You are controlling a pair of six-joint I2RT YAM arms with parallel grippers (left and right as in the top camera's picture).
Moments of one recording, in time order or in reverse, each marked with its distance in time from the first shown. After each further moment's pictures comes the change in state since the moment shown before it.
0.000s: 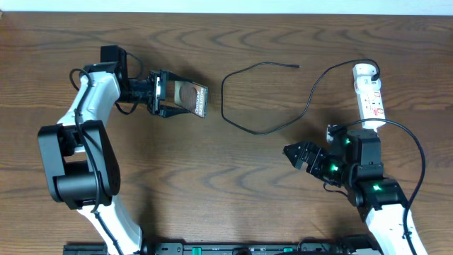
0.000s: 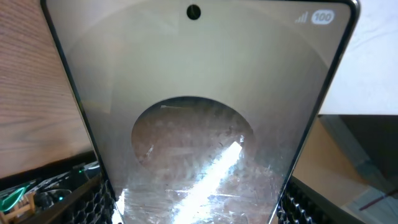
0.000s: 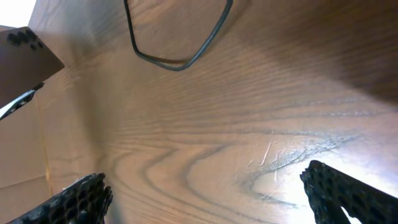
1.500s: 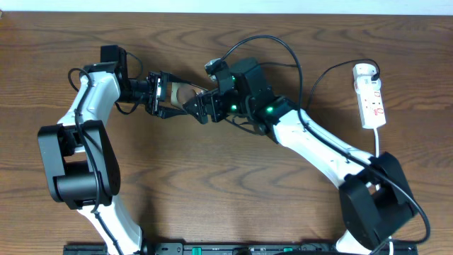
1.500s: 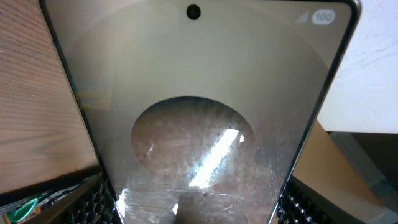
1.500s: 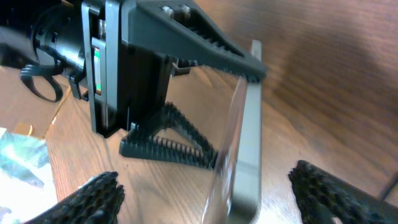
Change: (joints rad) left arm 0.000 0.000 0.000 0.004 -0.082 0.000; right arm 0.528 0.875 0.750 0.428 0.005 -0.227
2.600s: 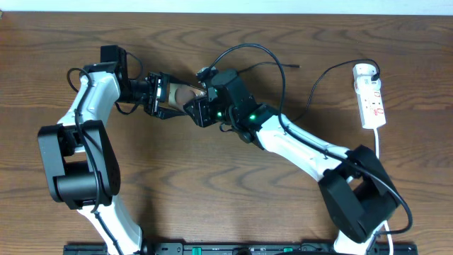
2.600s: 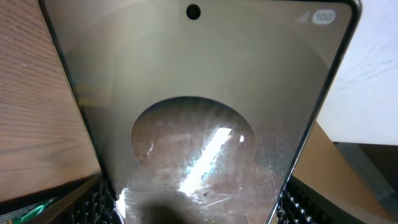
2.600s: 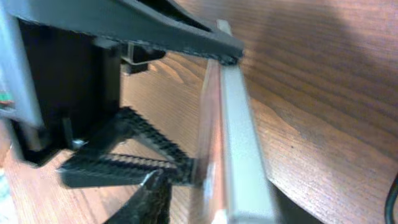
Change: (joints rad) left arm 0.000 0.000 0.000 0.000 -0.048 -0.003; right arm 0.080 0.079 0.001 0.034 0.194 0.098
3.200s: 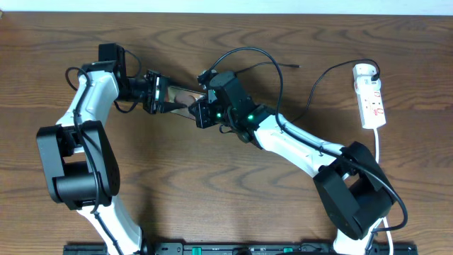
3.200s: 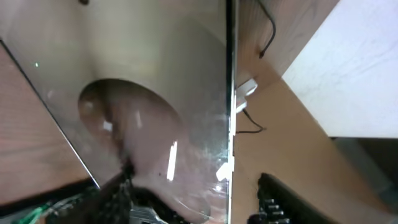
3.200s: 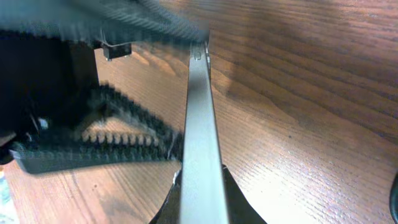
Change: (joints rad) left arm 0.004 -0.002 0.013 0.006 0.012 0.007; right arm -0.004 0.019 0.009 -0.024 -0.008 0.032
